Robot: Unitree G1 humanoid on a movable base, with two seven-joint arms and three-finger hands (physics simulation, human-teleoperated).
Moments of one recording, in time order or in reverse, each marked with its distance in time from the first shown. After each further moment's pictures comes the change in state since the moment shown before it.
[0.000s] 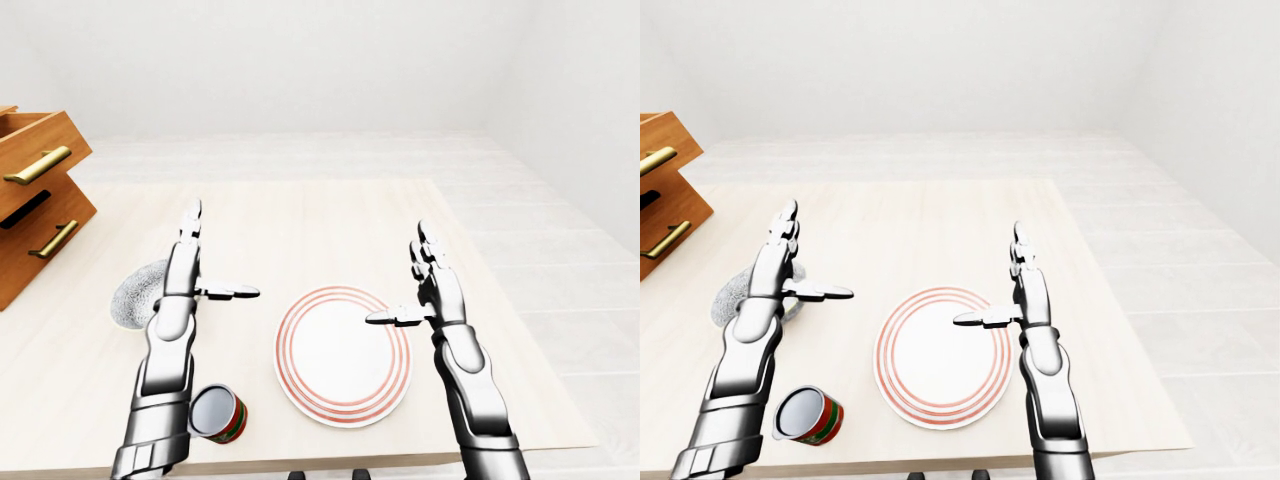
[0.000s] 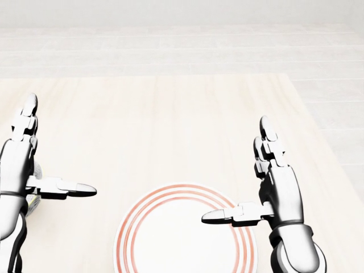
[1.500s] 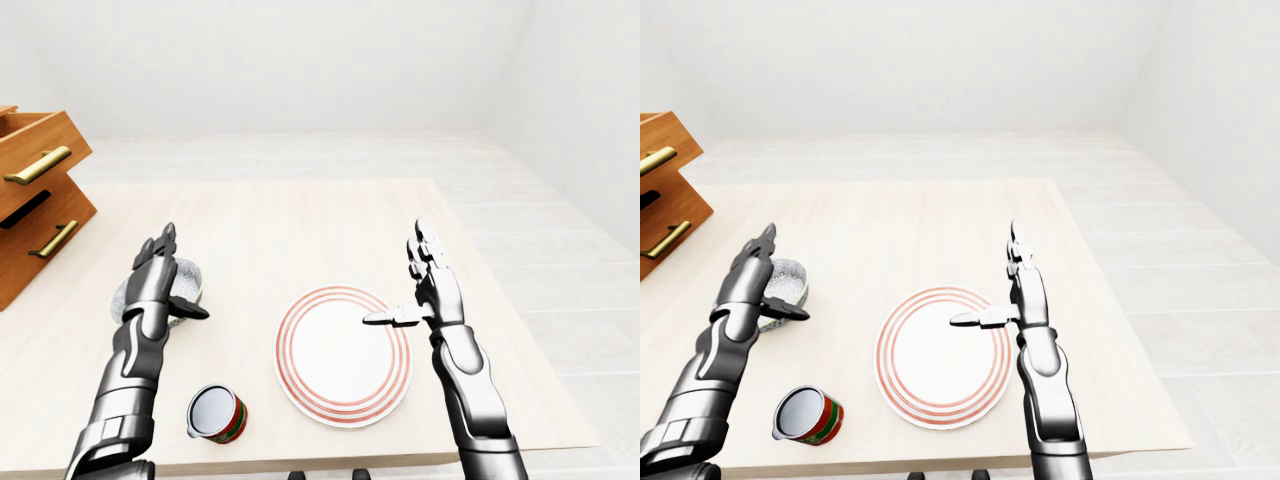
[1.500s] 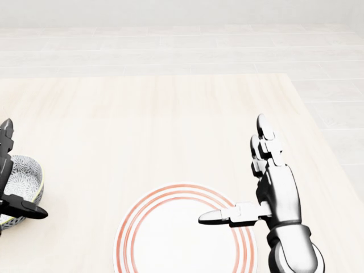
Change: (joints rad) left arm -0.100 0.213 0.004 0.469 0.513 -0.110 0.163; right arm 0.007 0.007 0.016 -0.023 0.001 0.000 0.001
